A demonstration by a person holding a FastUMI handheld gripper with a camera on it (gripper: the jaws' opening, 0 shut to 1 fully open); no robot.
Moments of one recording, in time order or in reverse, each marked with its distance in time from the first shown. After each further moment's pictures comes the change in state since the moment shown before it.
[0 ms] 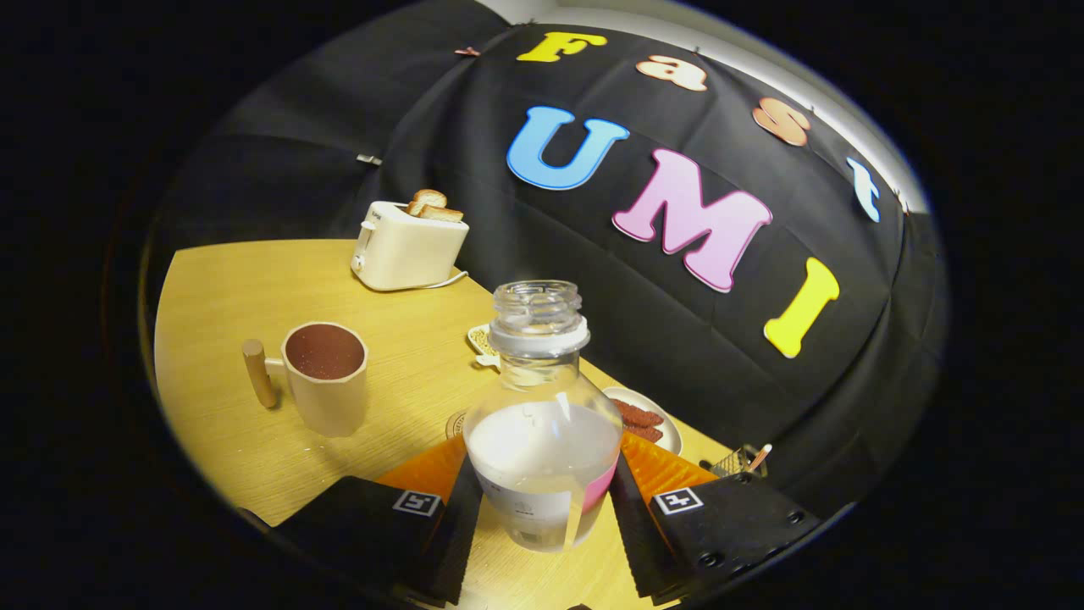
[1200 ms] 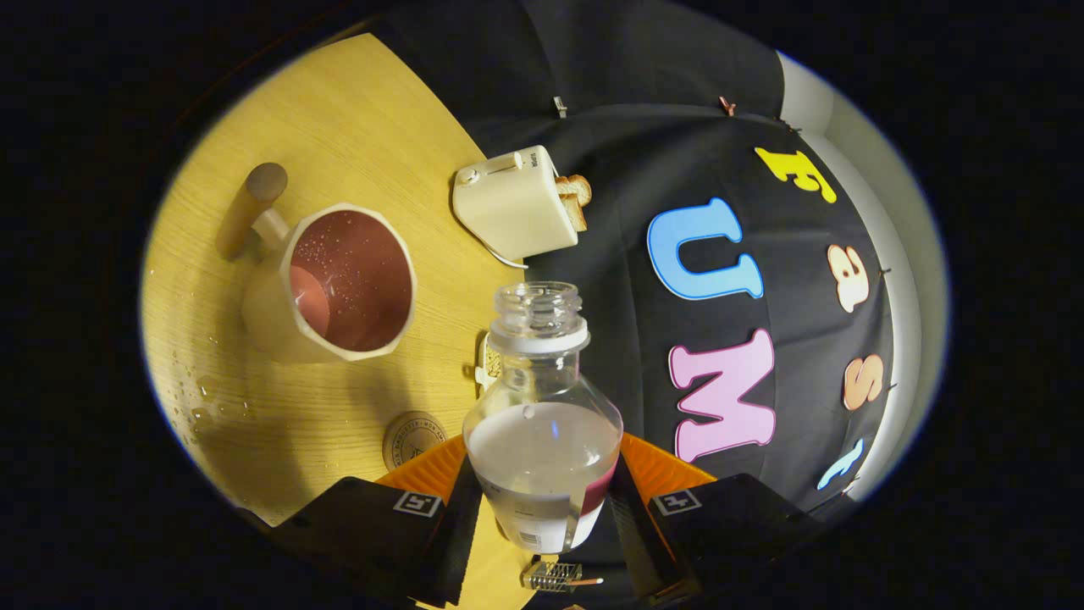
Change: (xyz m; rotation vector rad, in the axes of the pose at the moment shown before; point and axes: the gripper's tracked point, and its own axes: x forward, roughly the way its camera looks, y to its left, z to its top) arm 0.063 0.058 0.042 -0.844 -0.101 -0.005
